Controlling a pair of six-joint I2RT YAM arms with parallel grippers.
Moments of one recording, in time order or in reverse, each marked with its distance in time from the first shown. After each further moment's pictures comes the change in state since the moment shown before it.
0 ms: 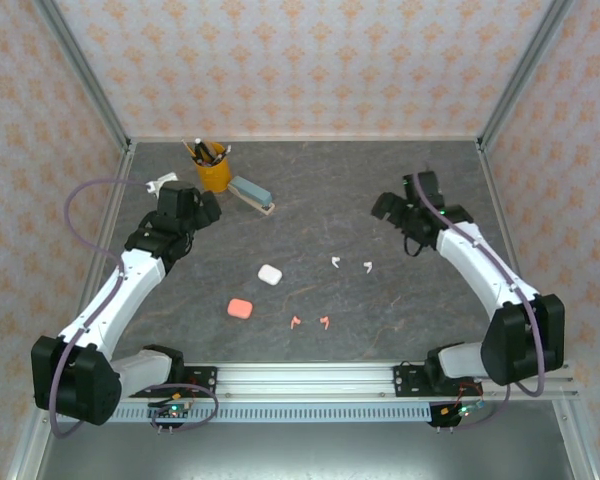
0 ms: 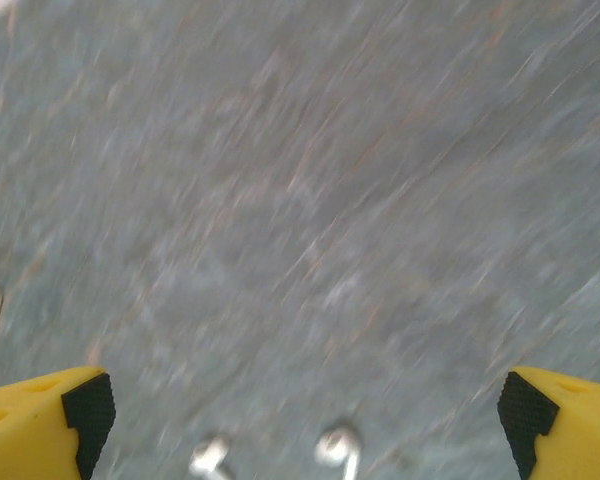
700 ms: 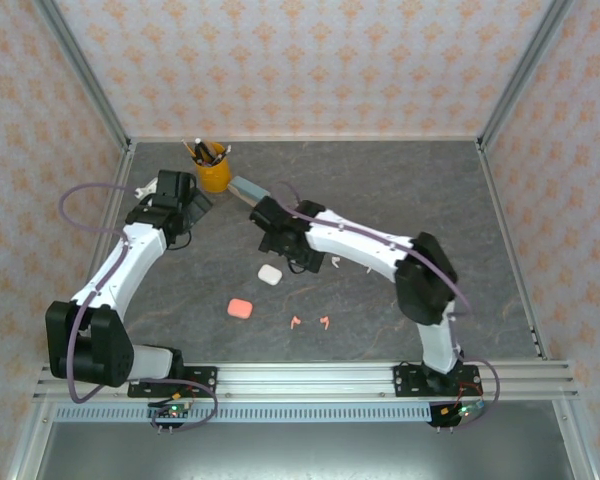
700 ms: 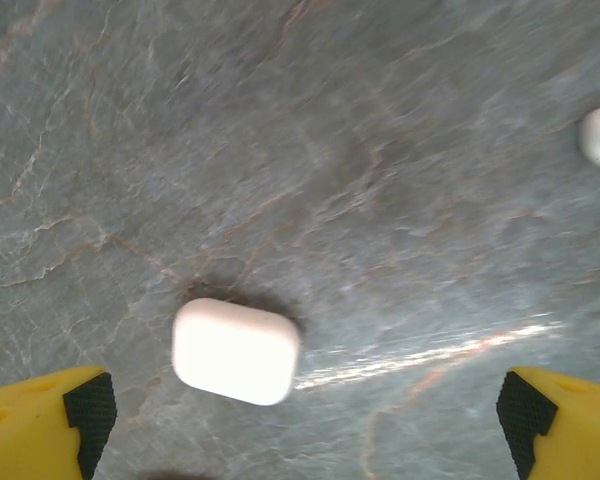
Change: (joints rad) left arm 0.124 0.188 0.134 -0.176 0.068 -0.298; right arm 0.653 0.666 0.669 -0.369 0.121 0.546
